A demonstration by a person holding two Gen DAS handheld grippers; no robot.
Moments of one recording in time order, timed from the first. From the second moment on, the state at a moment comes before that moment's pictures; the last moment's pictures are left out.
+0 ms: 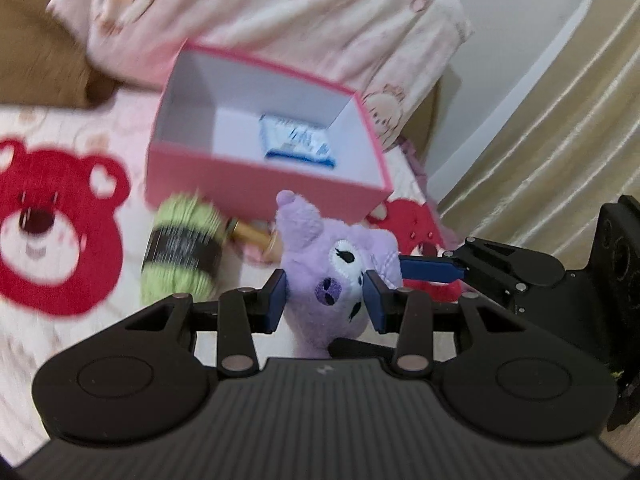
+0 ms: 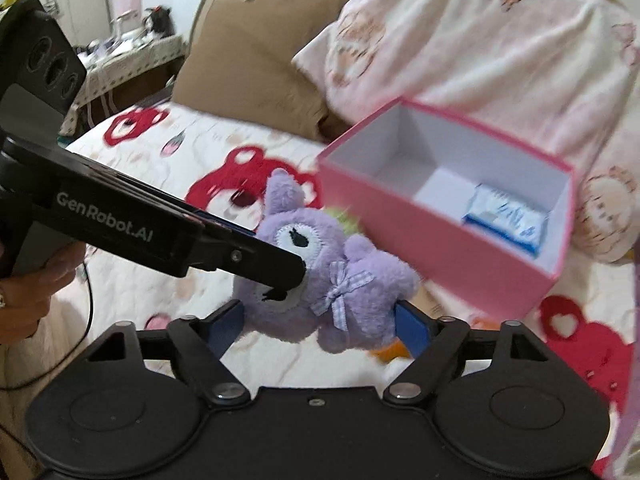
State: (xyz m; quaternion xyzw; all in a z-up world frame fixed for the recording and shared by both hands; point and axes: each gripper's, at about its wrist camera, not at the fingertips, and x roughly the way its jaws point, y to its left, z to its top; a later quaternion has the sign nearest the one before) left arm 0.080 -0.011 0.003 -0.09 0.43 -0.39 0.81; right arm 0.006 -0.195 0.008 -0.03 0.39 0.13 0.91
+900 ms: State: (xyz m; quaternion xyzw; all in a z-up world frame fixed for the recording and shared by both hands) left arm 0.258 -0.149 -0.015 -0.08 0.49 -0.37 0.78; right arm 0.190 -0.296 -0.001 0.03 0.51 0.02 0.86
